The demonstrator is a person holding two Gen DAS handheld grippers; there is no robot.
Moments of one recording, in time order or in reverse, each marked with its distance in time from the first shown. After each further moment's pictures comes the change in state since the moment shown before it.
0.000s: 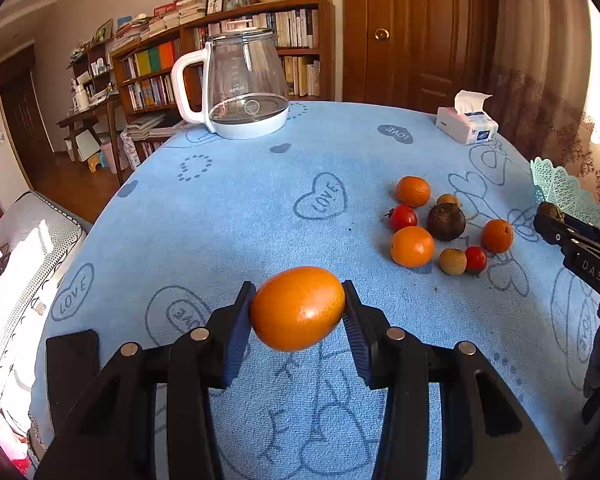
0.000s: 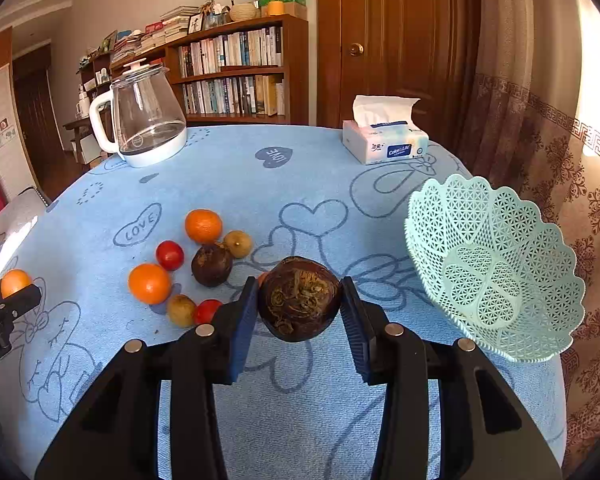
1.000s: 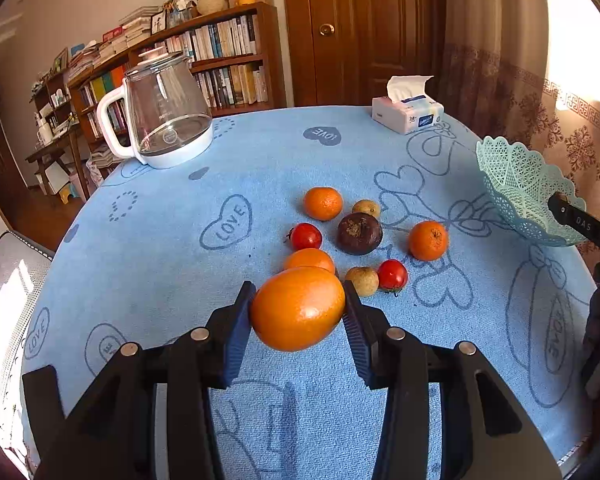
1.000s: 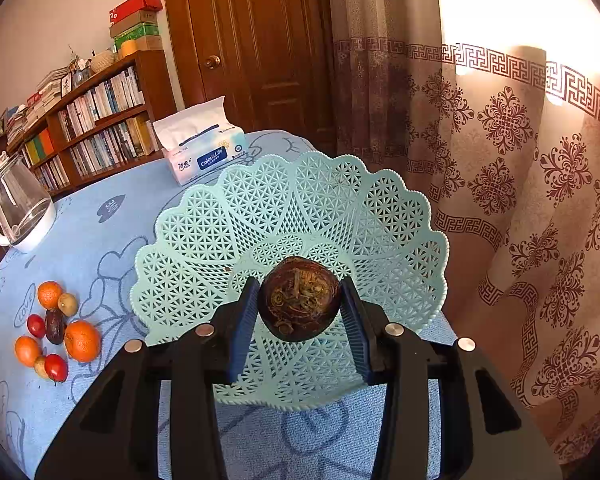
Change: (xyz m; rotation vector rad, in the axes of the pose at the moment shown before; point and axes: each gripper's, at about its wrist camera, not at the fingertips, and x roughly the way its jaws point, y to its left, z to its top) left arm 0.008 -0.083 0.020 0.136 -0.003 -0.083; right arm 0.000 -0.151 -0.019 0.324 -0.036 -0.269
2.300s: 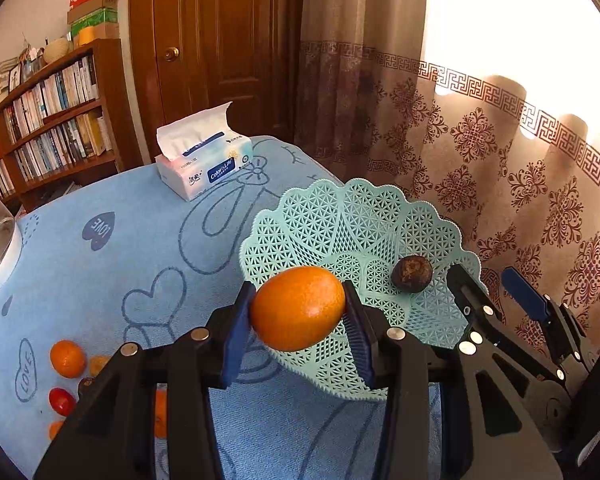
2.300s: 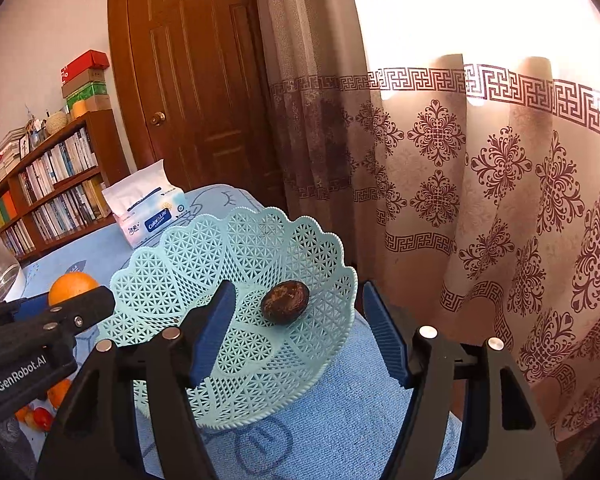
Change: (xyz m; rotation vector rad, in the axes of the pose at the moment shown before) left arm 0.066 -0.193 0.106 0.219 -0.035 -0.397; right arm -0.025 -0.039 0.002 0.172 -0.169 -0.141
